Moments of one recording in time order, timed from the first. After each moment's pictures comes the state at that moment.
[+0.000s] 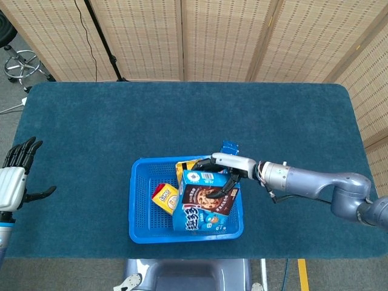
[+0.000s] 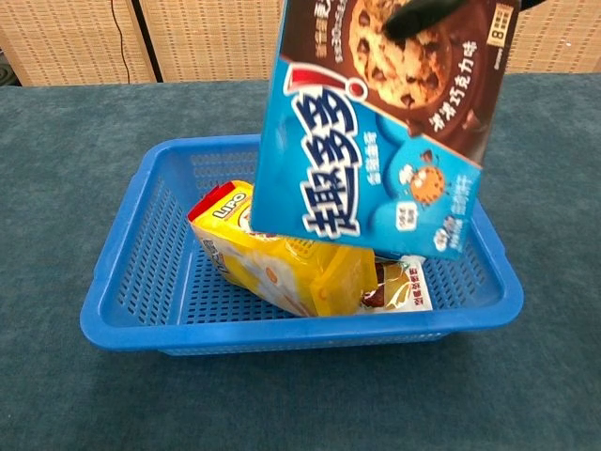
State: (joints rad) left arm -0.23 -1.07 -0.13 -1.71 1.39 1.39 -0.09; right arm 1.20 -0.96 0.03 -1.48 -2.25 0.78 2.05
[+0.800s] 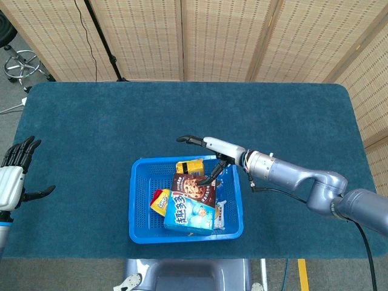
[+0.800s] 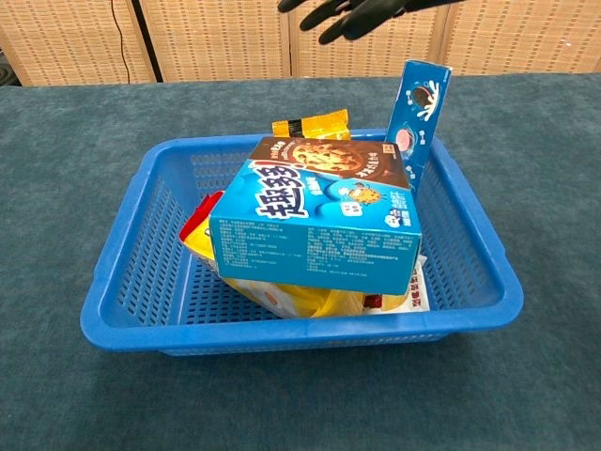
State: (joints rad) left arm -0.23 -1.06 -0.13 -1.70 1.41 1.39 -0.13; right arm 1.26 -1.05 -0.01 -1.46 -1.77 0.74 1.62
